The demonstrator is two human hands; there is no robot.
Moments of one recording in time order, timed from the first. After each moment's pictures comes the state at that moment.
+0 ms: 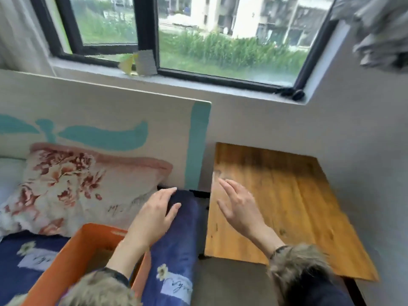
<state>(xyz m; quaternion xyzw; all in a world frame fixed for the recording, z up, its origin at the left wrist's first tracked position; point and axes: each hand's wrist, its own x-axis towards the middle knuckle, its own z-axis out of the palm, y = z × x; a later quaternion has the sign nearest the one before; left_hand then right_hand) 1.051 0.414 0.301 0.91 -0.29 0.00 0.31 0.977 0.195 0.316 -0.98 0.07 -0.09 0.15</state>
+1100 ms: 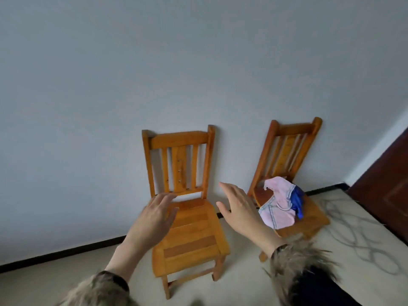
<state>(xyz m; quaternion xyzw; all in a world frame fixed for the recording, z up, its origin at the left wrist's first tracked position) 0.251 0.098 0.326 0.28 -0.92 -0.22 0.15 0.070 0.246 0.332 -0.50 0.84 -0.22 0.02</state>
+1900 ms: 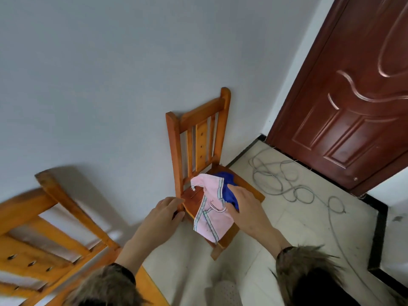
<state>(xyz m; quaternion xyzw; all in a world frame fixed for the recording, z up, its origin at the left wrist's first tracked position) -0.233 0.105 0.249 0.02 -0.96 -0.27 -0.07 -0.313 0.336 0.235 -0.17 0.96 -0.23 0.04</state>
